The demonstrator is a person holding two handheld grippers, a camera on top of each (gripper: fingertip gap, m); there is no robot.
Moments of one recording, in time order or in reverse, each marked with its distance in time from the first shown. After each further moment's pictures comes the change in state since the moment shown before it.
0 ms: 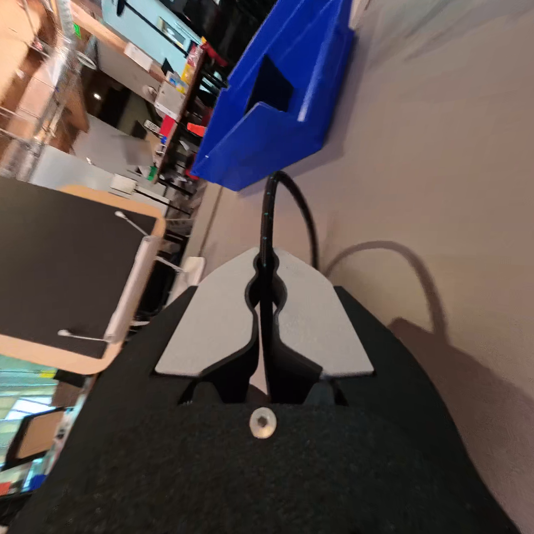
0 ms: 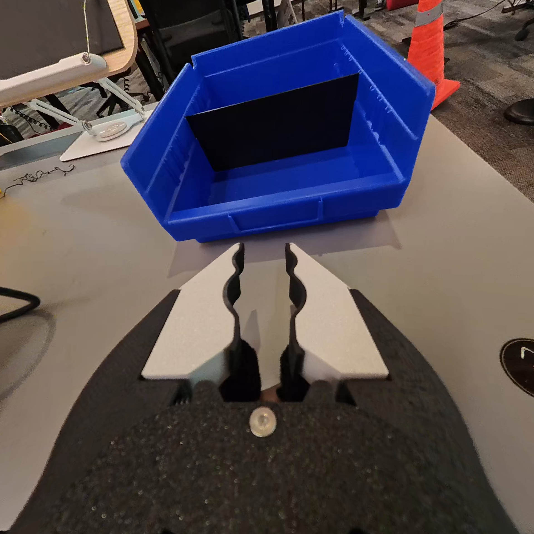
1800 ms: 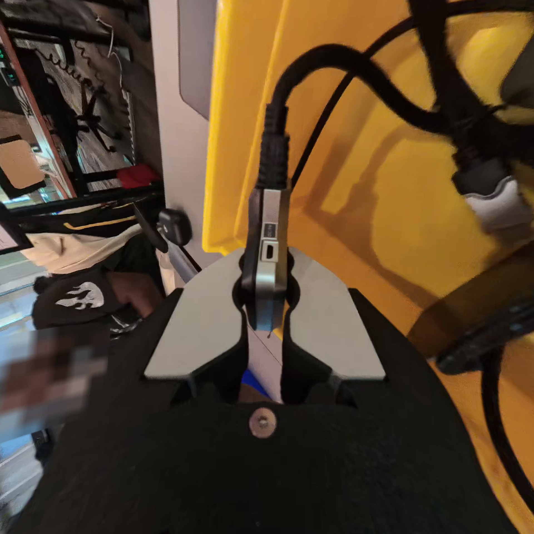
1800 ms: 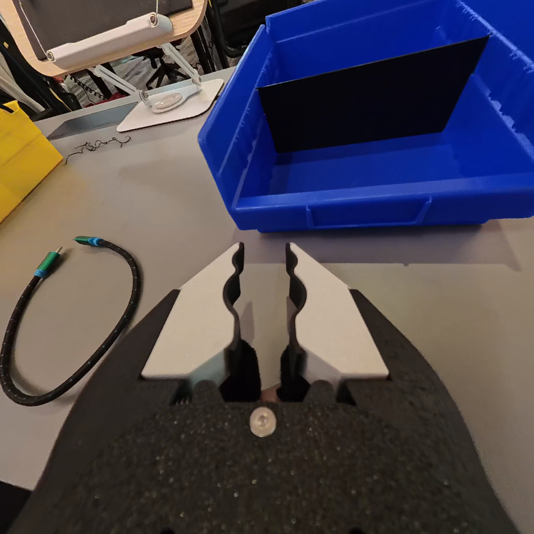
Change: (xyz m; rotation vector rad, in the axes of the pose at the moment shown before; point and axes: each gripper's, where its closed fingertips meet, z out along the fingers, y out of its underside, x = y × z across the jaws) left arm -0.284 0.466 -0.086 -1.064 0.119 -0.027; right arm -0.058 0.013 0.017 -0.067 -0.156 -0.037
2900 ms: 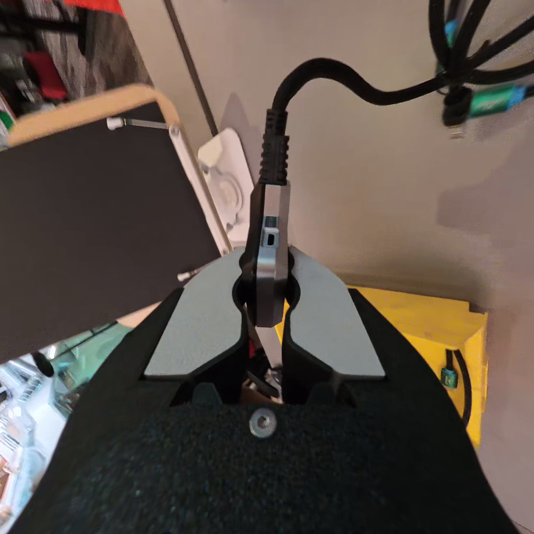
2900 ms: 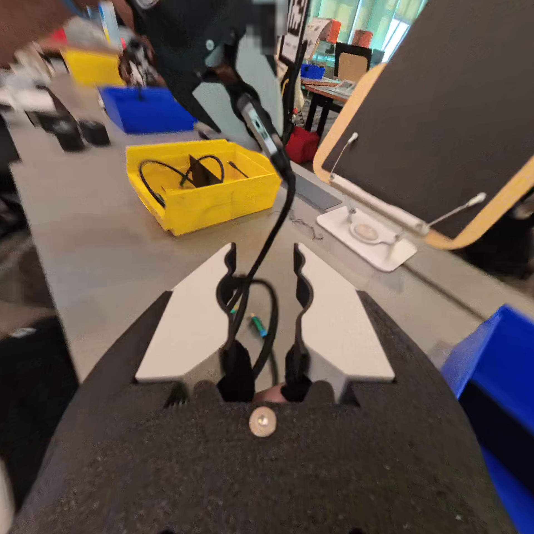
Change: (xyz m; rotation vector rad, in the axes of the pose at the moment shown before) left arm 0.094 -0.249 -0.296 0.508 -0.001 0.597; right arm -0.250 -0.114 -0.023 0.145 -0.589 -0.599
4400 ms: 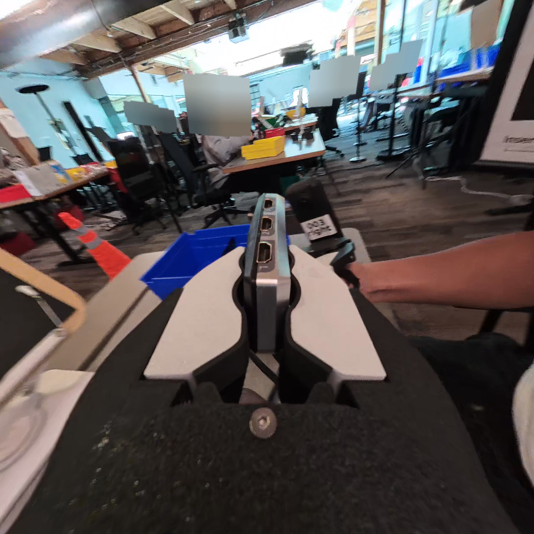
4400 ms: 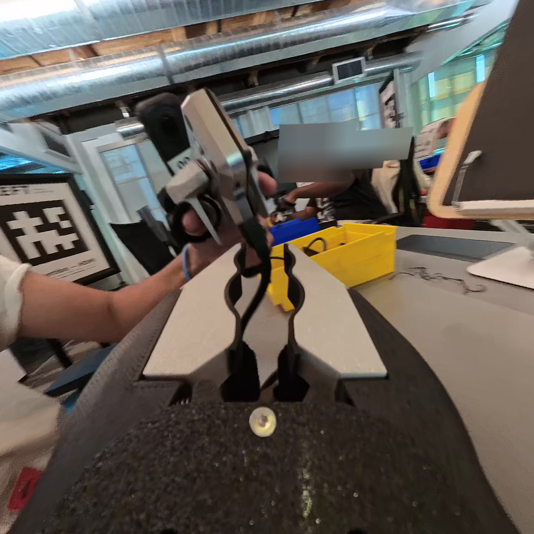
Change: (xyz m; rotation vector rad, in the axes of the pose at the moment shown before) left arm 0.018 -0.146 -0.082 1.266 0.050 -0.804; right arm -0.015 0.010 0.009 0.471 -0.466 0.470
